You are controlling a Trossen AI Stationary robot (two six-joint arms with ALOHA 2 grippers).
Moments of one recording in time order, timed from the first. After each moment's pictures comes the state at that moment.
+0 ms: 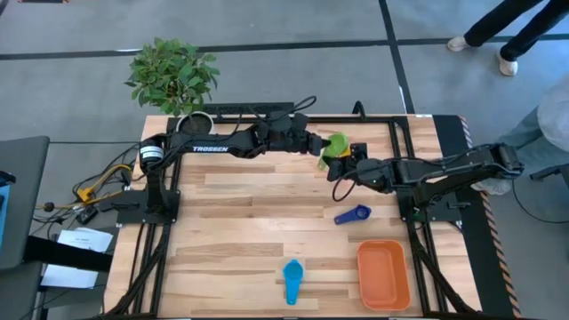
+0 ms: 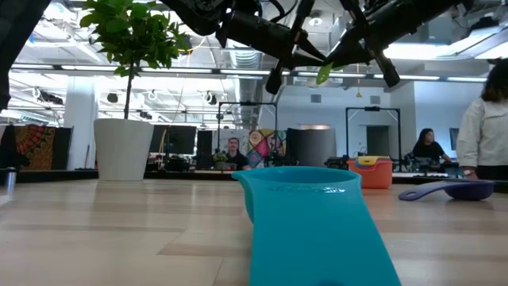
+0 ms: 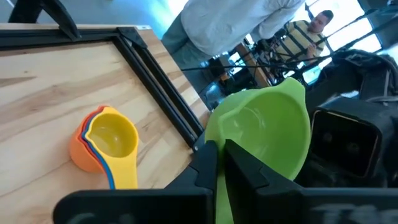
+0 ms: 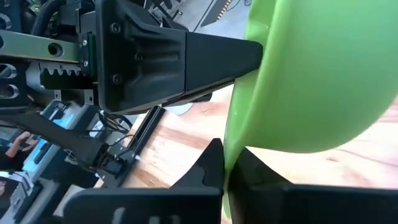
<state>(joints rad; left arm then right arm) 0.27 1.89 1.46 0.31 0.05 -0.87 0.08 1.10 0.70 0.03 0.66 1.03</state>
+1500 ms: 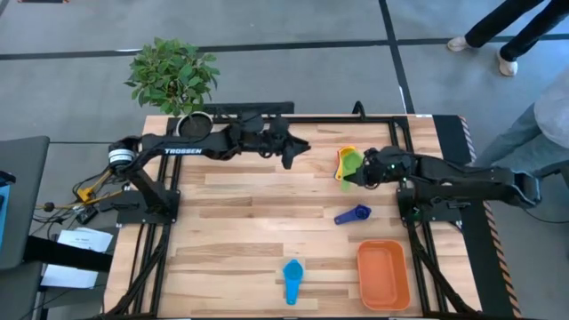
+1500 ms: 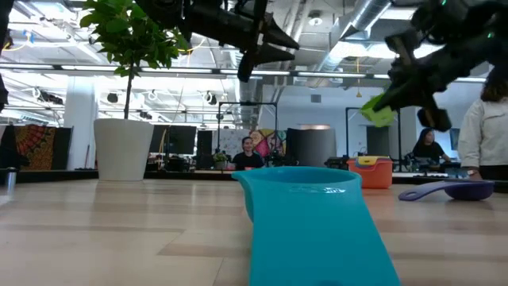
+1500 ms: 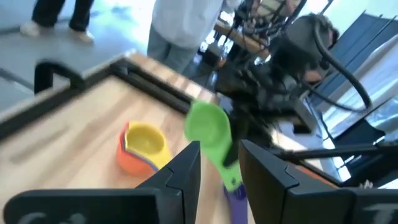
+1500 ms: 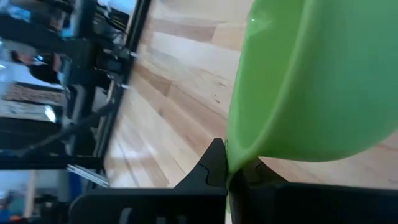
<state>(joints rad) 0.29 1.63 1.18 0.35 0.15 -0.45 -0.30 0.70 0.37 -0.18 -0.14 1.05</state>
